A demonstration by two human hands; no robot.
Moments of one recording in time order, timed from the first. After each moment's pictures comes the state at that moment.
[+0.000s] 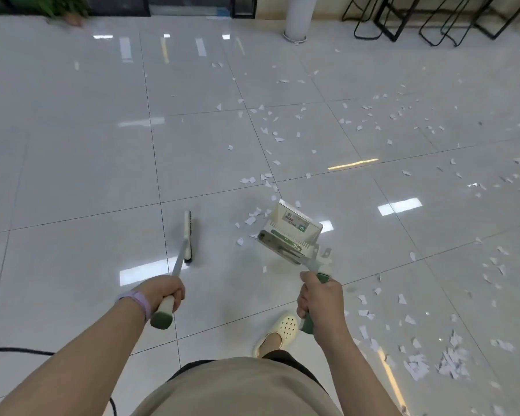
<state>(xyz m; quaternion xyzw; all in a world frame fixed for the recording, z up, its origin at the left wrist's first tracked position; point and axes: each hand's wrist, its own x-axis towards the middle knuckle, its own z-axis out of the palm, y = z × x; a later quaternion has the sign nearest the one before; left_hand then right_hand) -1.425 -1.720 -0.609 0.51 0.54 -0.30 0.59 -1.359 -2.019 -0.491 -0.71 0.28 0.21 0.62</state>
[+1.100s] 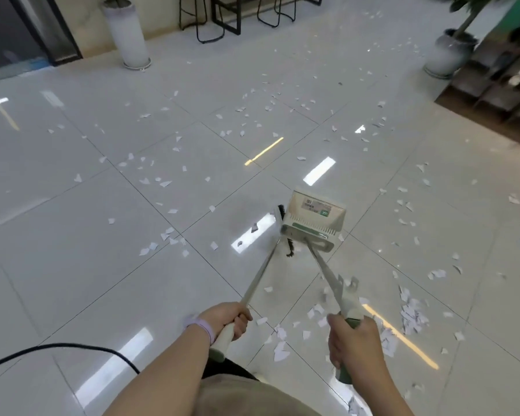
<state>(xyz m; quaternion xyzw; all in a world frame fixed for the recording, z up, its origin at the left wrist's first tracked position) -1.049 -2.042 -0.620 0.47 0.37 -0.56 0.58 -1.159 -2.265 -0.481 -0.70 0.37 0.06 0.61</state>
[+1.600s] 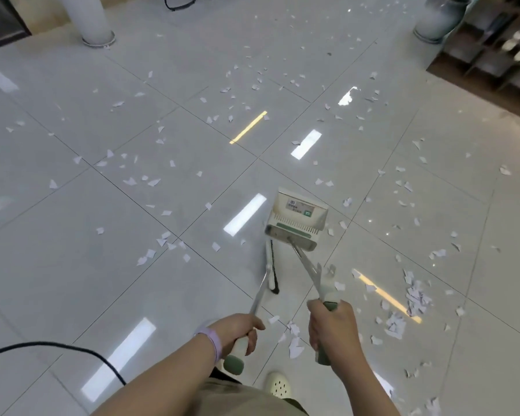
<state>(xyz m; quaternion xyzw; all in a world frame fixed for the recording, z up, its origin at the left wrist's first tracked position) -0.951 -2.006 -0.635 0.52 0.31 -0.64 0.48 -1.018 -2.175 -0.493 -0.69 0.43 0.09 0.58</state>
